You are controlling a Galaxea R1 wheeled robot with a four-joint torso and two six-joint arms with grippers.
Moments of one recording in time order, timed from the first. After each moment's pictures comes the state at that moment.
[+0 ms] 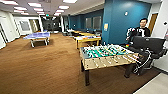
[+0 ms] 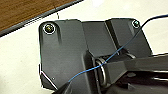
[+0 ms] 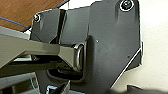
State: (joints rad) left arm 1.55 2.95 -2.64 0.23 -0.16 -0.14; right arm -1.57 2.88 -2.52 -0.15 0.06 0.06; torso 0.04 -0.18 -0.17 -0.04
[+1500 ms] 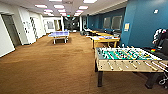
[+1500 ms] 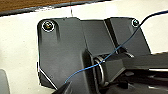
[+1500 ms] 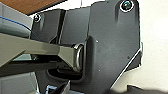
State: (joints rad) left arm 1.55 2.96 -2.64 0.22 -0.16 -0.14; right arm -1.57 2.88 -2.53 -0.15 0.06 0.06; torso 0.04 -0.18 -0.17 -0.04
